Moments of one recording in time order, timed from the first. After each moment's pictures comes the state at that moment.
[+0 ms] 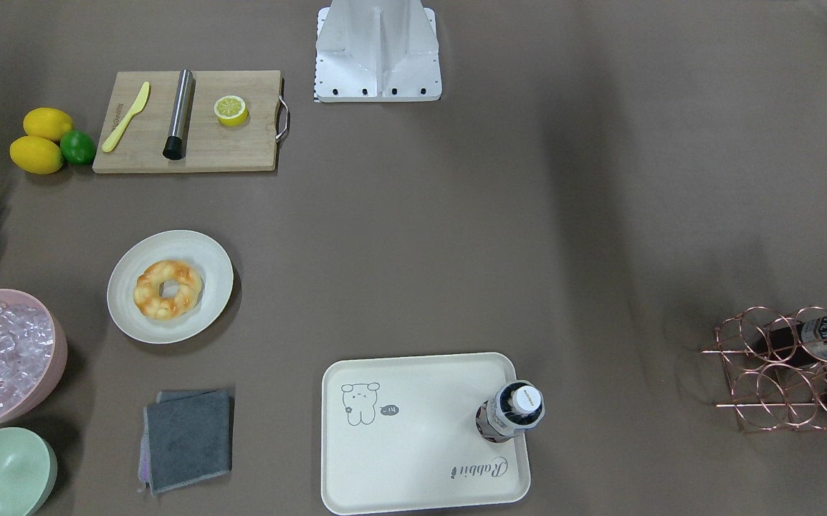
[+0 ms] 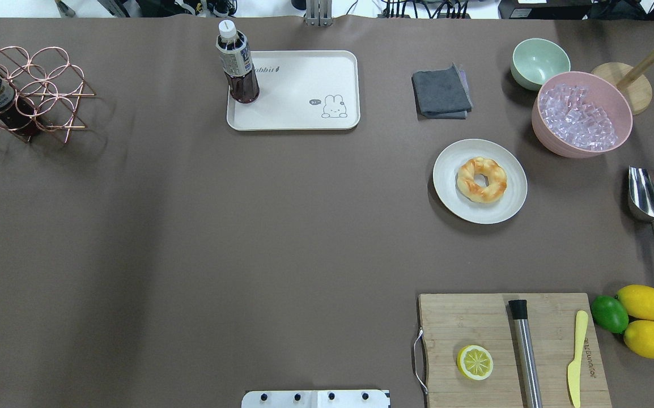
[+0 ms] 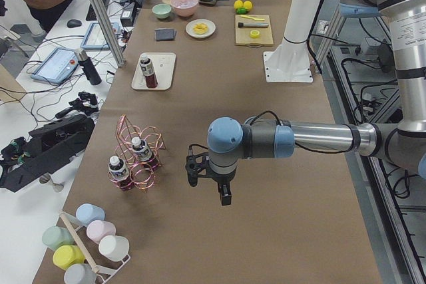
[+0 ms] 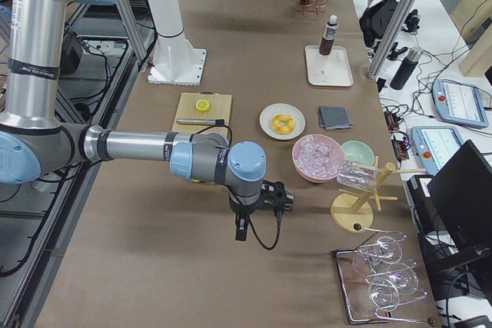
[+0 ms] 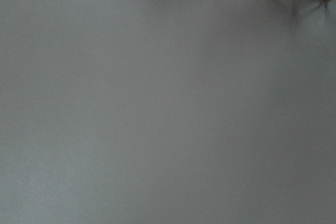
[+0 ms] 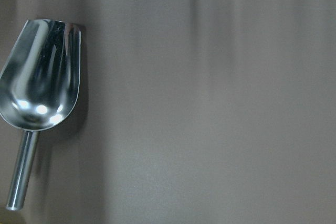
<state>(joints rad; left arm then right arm) -1.63 -1.29 -1.91 -1.49 -2.35 -0.12 1.63 -1.77 1.78 -1.68 2.28 -0.10</state>
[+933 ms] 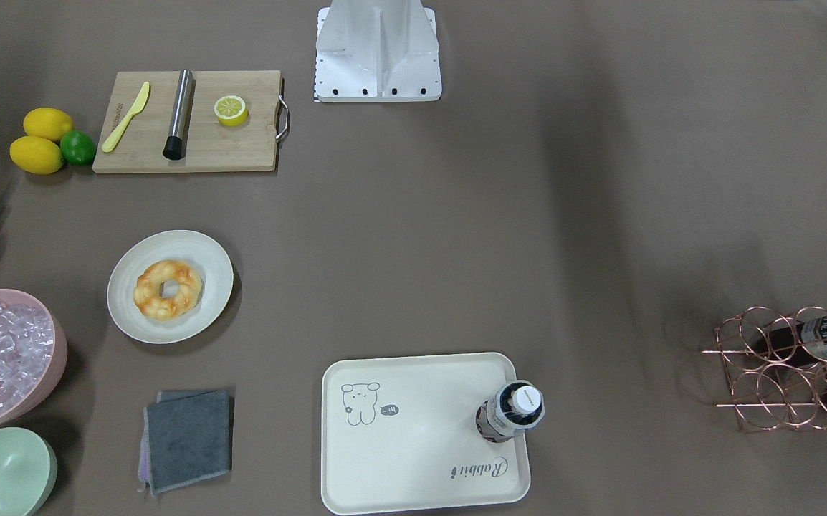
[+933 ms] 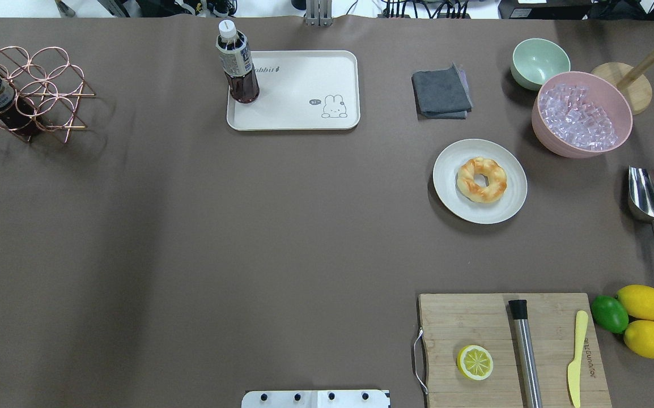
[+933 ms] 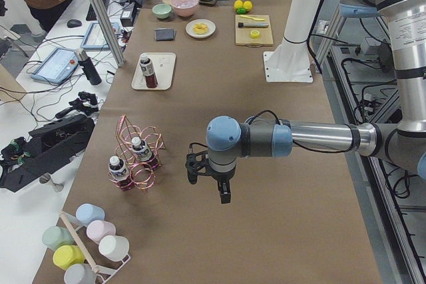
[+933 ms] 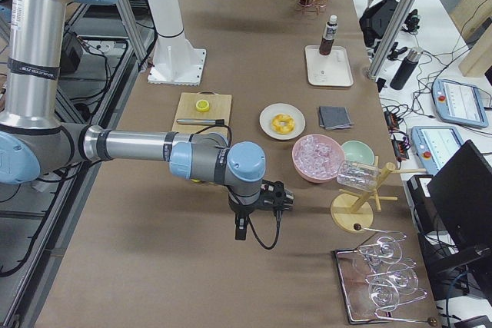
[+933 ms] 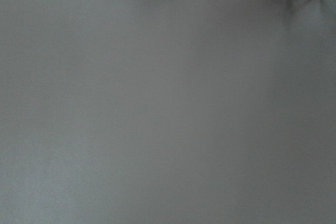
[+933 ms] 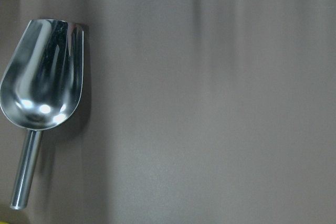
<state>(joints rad) -1.61 -1.29 -1.92 -1.49 -2.35 -0.12 1.63 -1.77 1.79 -1.68 2.29 -0.10</state>
